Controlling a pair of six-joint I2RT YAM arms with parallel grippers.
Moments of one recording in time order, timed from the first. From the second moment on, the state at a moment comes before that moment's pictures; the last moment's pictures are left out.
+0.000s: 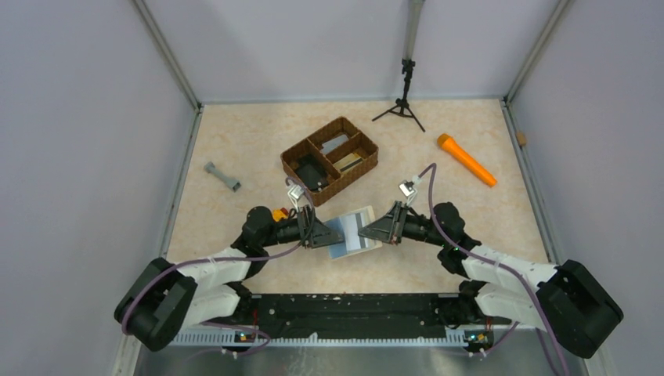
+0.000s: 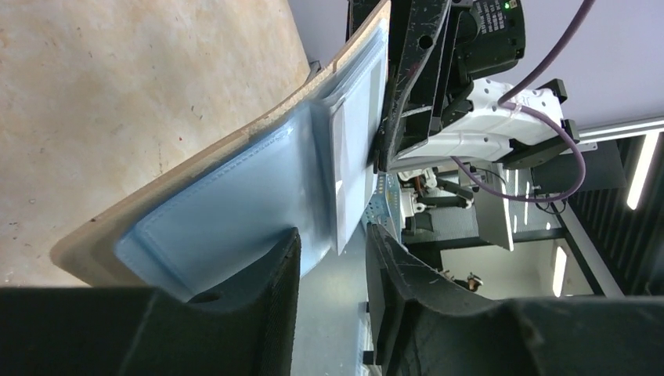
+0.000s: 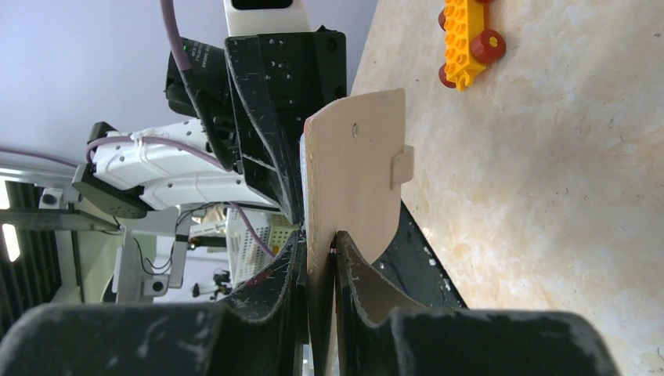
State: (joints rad) left arm -0.56 1.10 0.19 0.88 0.79 -1.23; right arm 0.67 1.04 0.25 0.72 -0.58 1.19
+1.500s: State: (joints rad) left arm -0.56 1.42 0.20 1.41 0.85 -1.45; right arm 0.61 0.98 0.22 0.74 -0.63 1.22
